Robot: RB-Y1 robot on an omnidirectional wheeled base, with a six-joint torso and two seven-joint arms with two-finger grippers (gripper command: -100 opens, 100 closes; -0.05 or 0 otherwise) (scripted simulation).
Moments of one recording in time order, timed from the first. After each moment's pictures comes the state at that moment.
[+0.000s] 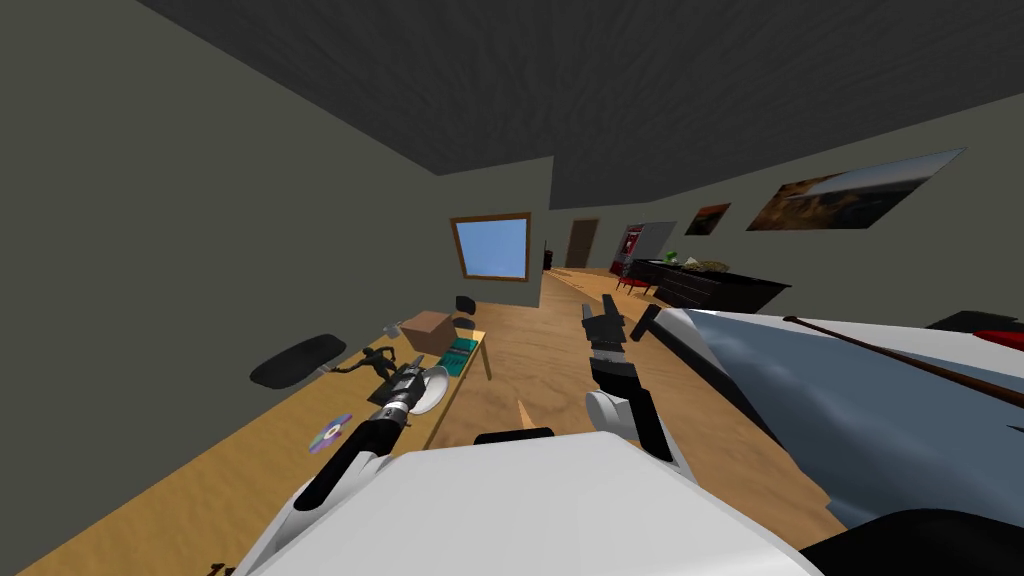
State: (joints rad) left arm 0.64 0.24 0.08 -2.16 0.23 0.27 0.09; right arm 0.48 0.03 0.01 -2.31 -0.09 -0.37 -0.01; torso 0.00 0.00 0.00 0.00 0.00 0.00
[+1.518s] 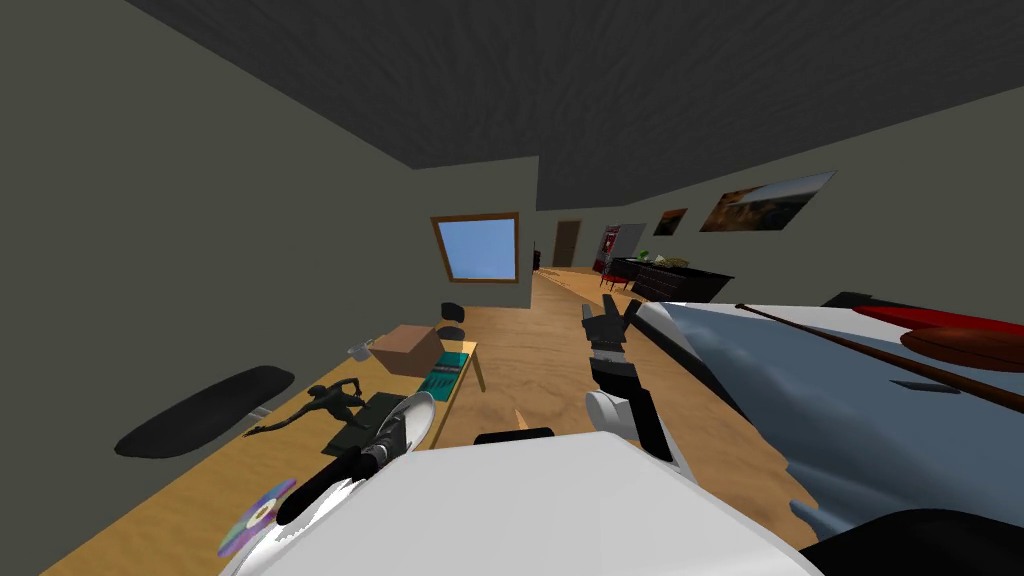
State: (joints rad) left arm 0.71 0.24 0.17 -2.07 0.36 0.74 0.14; right arm 0.48 0.03 0.01 -2.31 -0.09 -0.37 -0.01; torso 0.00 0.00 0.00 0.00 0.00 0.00
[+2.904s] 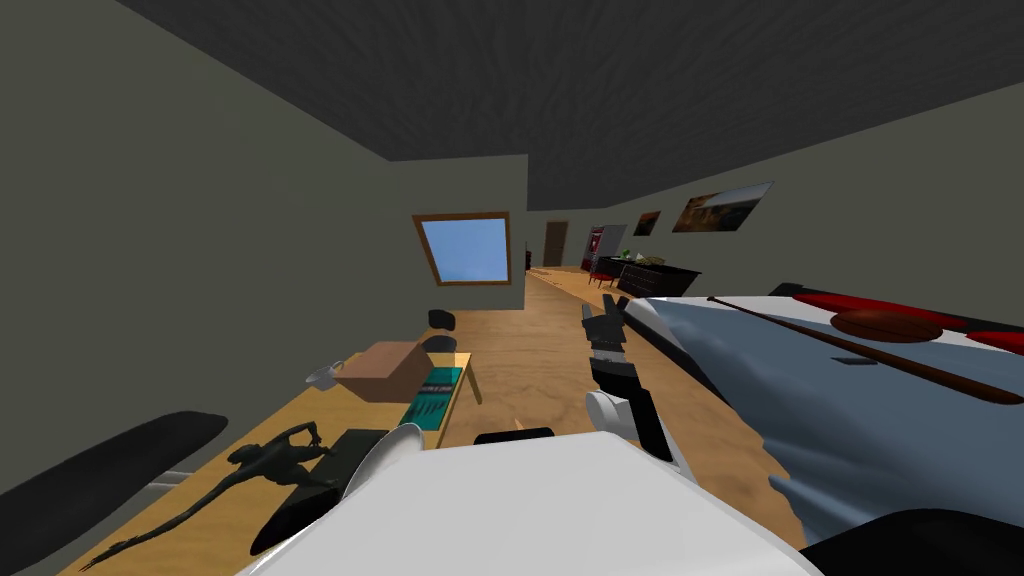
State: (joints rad) left arm 0.77 0.22 0.25 -2.00 0.46 1.13 0.18; right arm 0.48 0.03 0.01 -2.31 -0.09 -0.37 -0.01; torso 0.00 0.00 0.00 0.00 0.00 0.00
